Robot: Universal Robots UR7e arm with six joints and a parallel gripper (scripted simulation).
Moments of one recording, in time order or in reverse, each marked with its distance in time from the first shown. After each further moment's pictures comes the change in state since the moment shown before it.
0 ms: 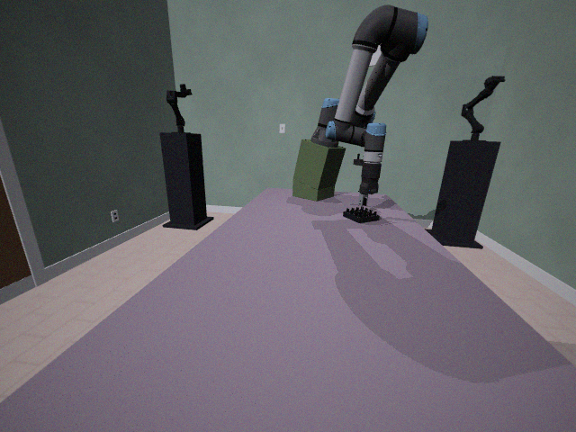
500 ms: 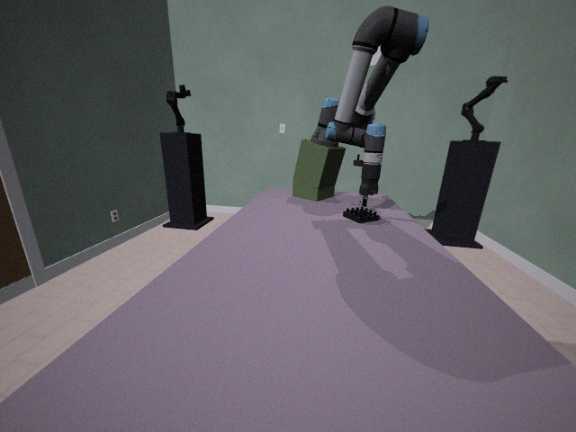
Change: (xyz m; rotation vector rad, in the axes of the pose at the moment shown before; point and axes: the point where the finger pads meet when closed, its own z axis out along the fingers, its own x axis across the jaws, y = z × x) arm 0.000 0.000 0.004 0.000 0.000 0.000
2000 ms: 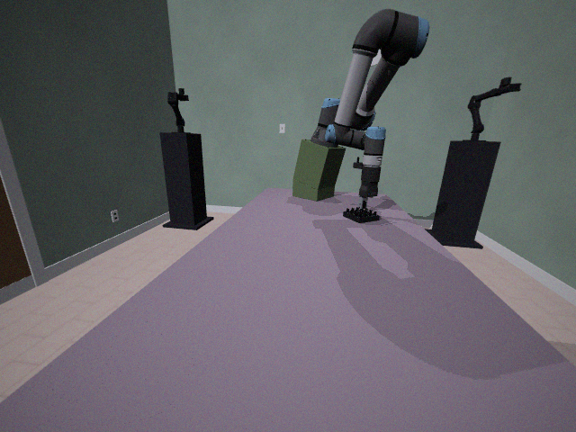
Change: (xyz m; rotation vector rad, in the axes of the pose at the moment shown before) arm 0.000 0.000 0.010 0.000 0.000 0.000
